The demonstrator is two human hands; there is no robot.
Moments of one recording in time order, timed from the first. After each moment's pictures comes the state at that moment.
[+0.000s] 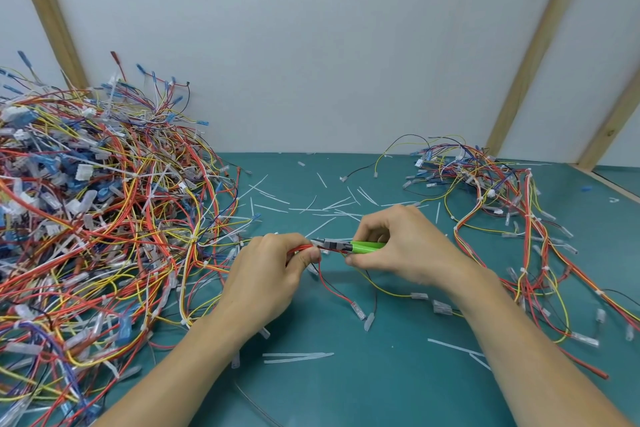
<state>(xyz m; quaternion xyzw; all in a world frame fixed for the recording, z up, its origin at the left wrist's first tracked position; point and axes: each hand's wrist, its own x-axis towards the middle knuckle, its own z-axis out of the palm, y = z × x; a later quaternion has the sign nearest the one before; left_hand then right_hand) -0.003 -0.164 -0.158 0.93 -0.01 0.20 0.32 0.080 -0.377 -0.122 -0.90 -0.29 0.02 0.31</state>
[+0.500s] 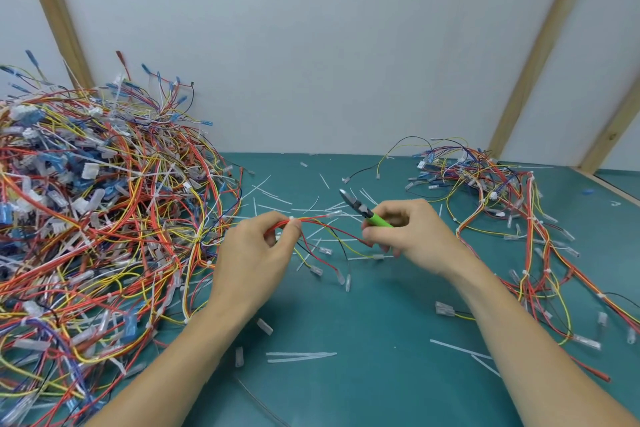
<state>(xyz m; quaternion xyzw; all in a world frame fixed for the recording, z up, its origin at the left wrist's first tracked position) -0.001 -0.155 -0.148 0.87 0.06 0.30 0.39 0.088 -0.383 -0.122 -0.82 -0.22 0.08 0.52</state>
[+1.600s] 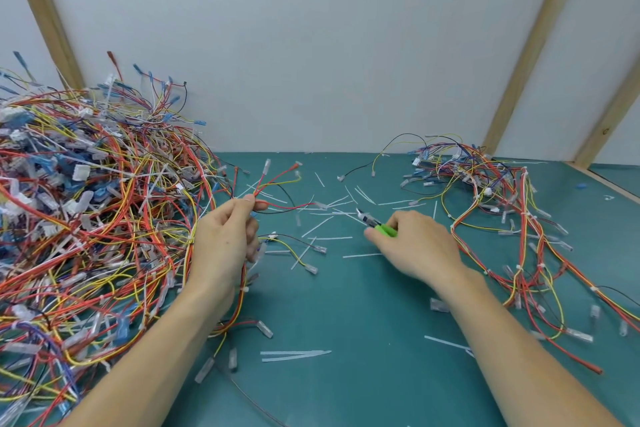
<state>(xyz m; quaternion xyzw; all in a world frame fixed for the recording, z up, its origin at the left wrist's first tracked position) 0.010 -0.142 -0.143 0.62 0.12 0.24 0.73 0.091 -0.382 -0.142 -0.98 -0.05 -0.05 0.16</state>
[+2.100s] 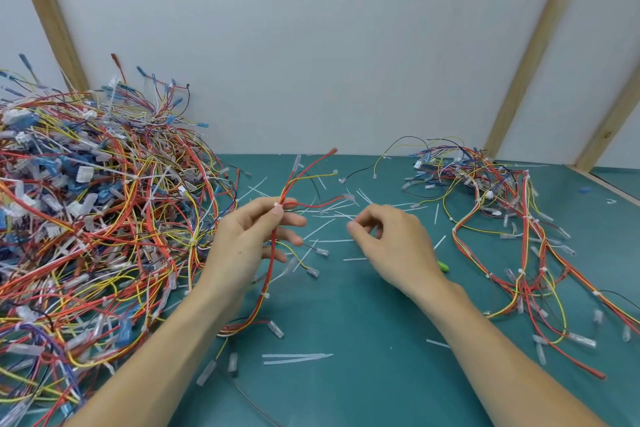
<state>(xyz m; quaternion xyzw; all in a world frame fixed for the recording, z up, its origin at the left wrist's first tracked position) -0.001 -0.151 -0.134 0.67 0.00 0.16 0.73 0.073 -0.358 -0.142 -0.92 -0.17 -0.12 0.34</state>
